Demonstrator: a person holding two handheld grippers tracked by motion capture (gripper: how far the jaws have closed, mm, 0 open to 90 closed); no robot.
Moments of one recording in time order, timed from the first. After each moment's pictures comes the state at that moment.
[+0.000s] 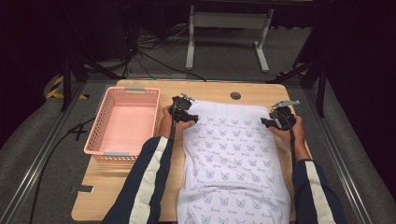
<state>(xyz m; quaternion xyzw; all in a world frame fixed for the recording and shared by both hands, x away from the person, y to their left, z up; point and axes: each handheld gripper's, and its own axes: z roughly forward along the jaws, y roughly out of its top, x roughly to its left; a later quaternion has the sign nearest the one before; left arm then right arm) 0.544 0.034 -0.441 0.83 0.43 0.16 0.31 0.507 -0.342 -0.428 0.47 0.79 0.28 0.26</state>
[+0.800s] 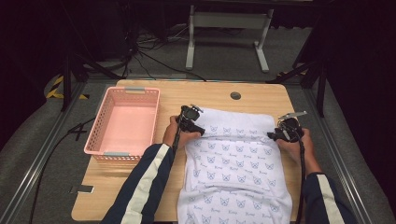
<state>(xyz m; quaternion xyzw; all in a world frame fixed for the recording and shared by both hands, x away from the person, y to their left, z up) 0.521 0.017 -0.444 0.86 0.40 0.11 0.29 0.470 -0.368 -0.441 0.49 0.81 0.26 0.20</state>
